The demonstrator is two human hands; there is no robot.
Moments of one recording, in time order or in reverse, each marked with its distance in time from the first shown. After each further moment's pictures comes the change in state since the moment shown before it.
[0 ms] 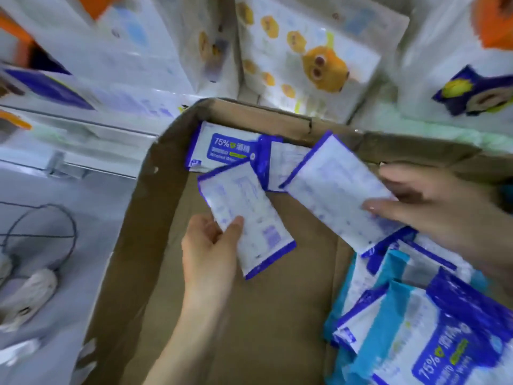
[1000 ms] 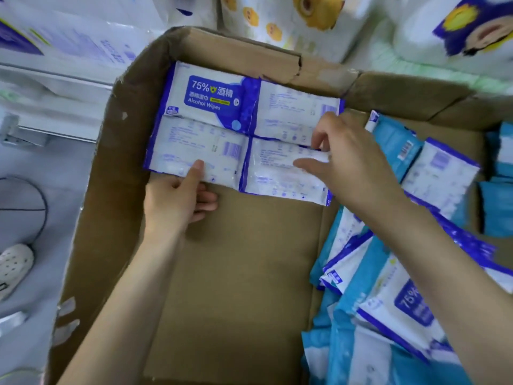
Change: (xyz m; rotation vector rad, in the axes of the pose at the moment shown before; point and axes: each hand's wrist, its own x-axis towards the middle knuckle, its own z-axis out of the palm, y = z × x) left_hand 0.048 -0.023 -0.019 0.263 0.010 -0.113; right_hand 0.020 0.015 0.068 -0.681 0.280 -0.129
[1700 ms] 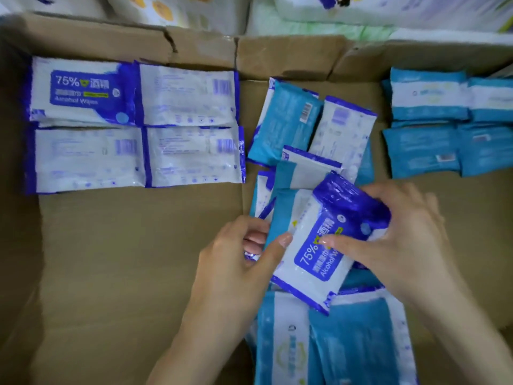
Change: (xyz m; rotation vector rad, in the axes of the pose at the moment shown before) left_hand -0.153 -0.028 0.081 0.332 -0.536 0.415; right_hand -0.160 0.072 -0.056 0.142 0.100 0.485
